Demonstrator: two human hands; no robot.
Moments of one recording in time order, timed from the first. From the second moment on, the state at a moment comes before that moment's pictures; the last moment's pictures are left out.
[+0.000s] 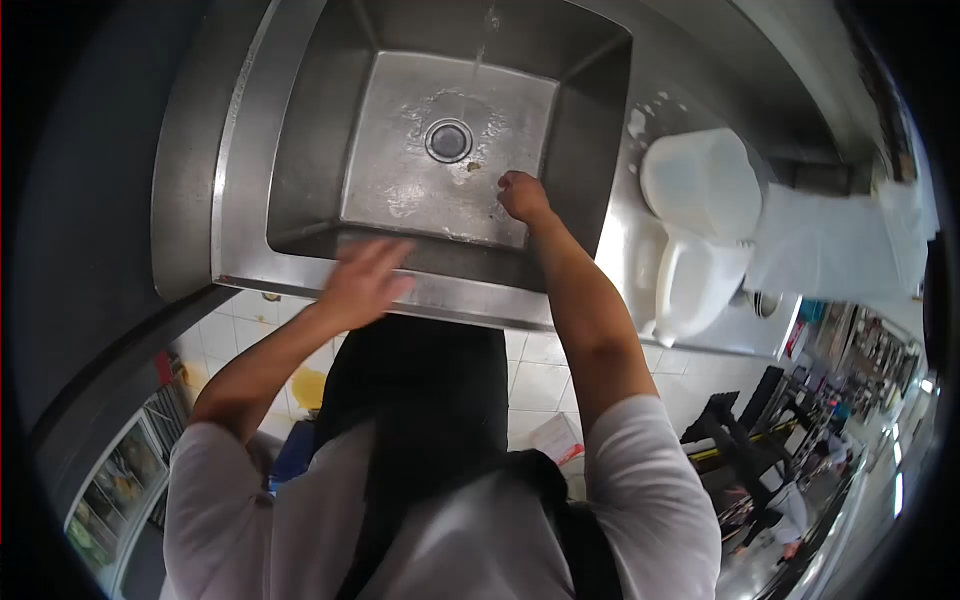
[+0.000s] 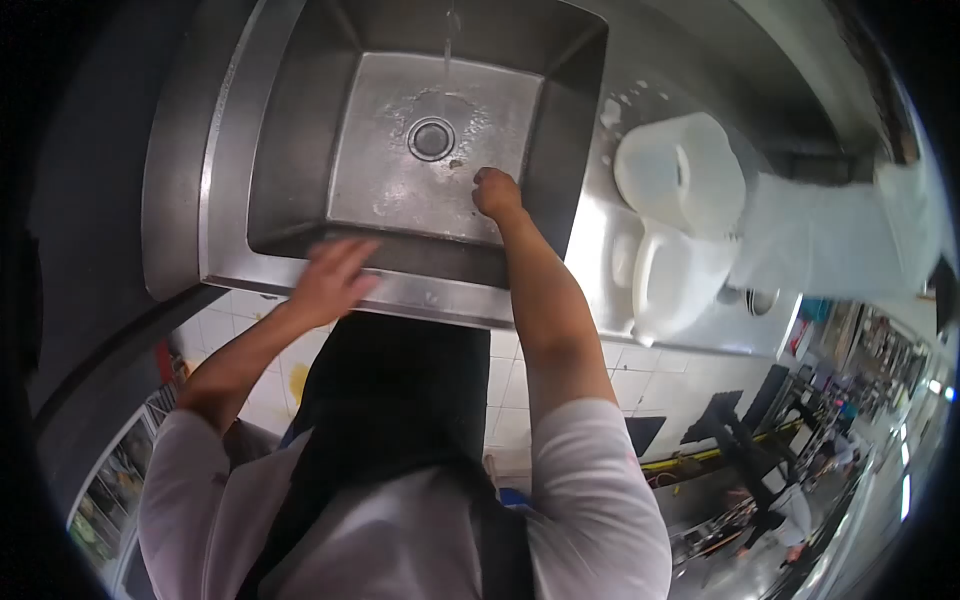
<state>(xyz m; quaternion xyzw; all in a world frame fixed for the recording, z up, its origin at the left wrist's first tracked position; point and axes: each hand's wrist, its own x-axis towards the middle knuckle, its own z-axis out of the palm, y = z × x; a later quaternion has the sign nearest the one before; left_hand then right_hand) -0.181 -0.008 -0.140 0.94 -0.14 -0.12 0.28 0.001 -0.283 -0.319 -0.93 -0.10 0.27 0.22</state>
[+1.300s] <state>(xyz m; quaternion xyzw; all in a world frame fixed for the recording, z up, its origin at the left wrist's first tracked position) -0.463 -0.064 -0.227 0.81 0.43 0.29 0.28 -0.112 -0.044 -0.096 -0.64 -0.29 0.46 0.55</state>
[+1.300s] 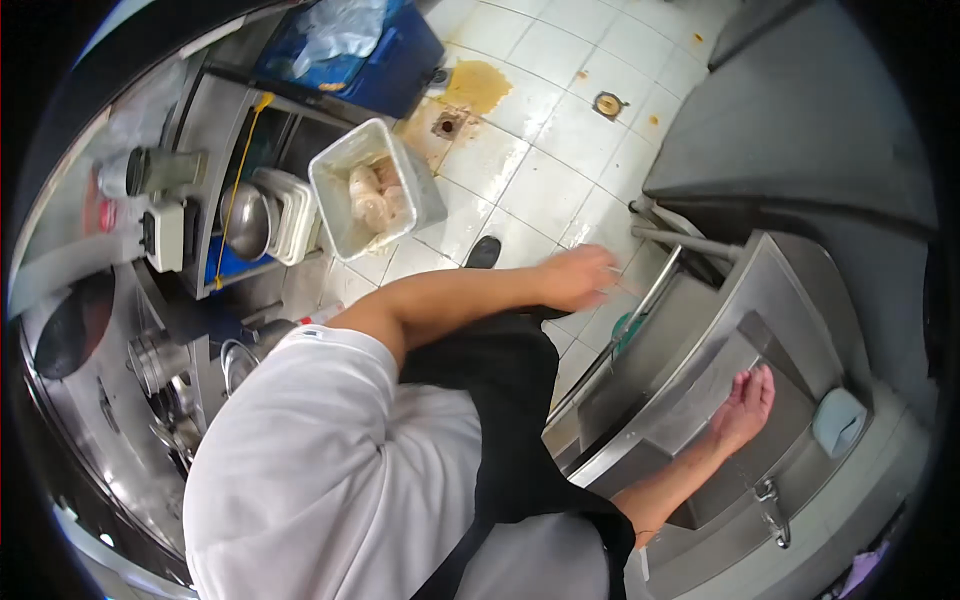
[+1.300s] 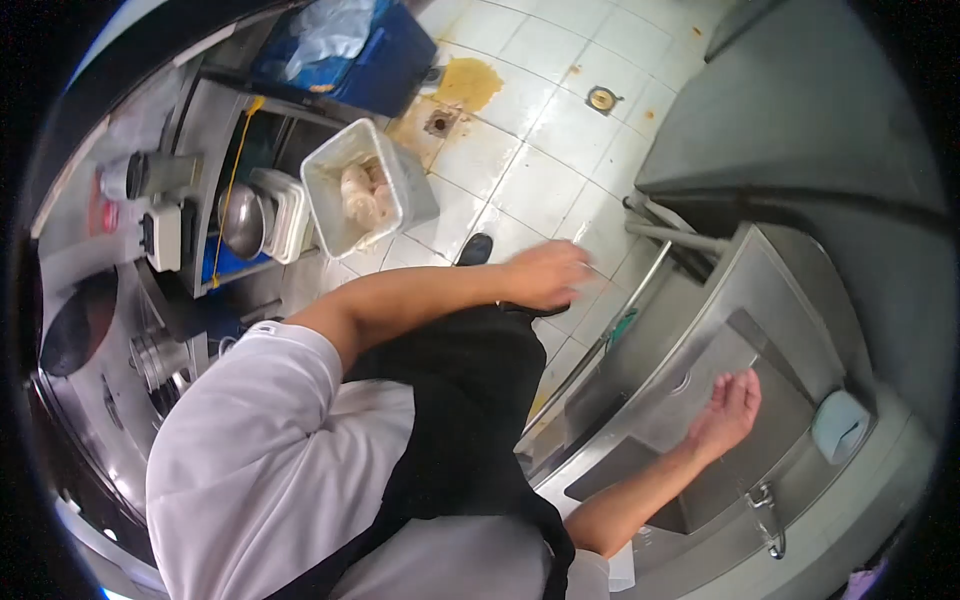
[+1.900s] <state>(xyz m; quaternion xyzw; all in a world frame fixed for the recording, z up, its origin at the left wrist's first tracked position) -0.875 -0.282 -0.271 0.46 0.77 -0.24 0.37 -0.486 -0.065 -0.225 -0.49 -0.46 0.71 0.19</state>
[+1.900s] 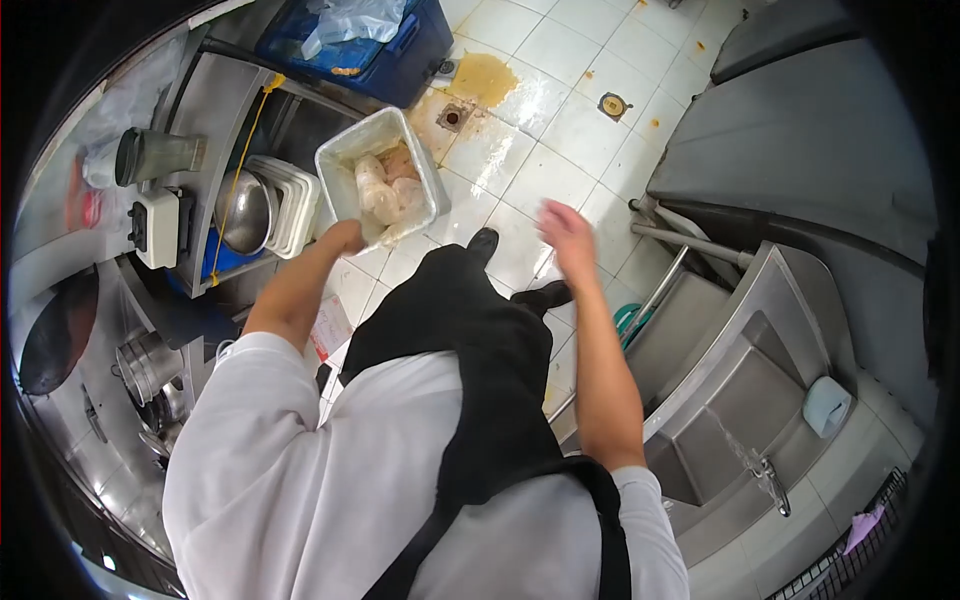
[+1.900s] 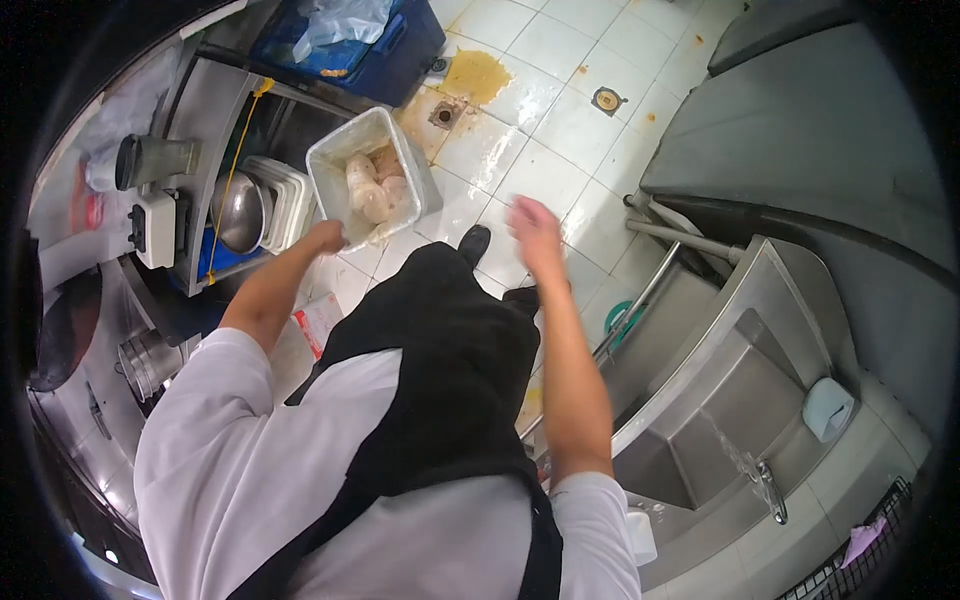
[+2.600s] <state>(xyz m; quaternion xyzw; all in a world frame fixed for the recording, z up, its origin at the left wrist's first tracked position) -0.423 -0.013 -0.133 0.81 0.43 0.14 0.36 -0.051 -0.267 -0.180 -0.84 -0.11 0.14 0.51</state>
